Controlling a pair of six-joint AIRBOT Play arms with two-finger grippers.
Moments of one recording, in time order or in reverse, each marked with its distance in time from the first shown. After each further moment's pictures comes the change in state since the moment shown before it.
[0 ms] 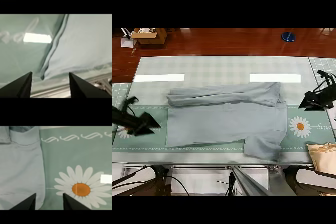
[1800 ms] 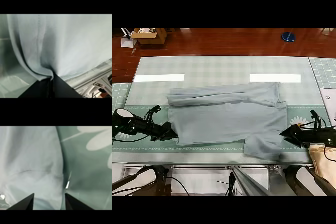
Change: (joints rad) left arm -0.213 0.021 -0.227 -0.182 0.211 0.062; right arm -0.188 0.425 -0.811 0.322 -0.253 -0.080
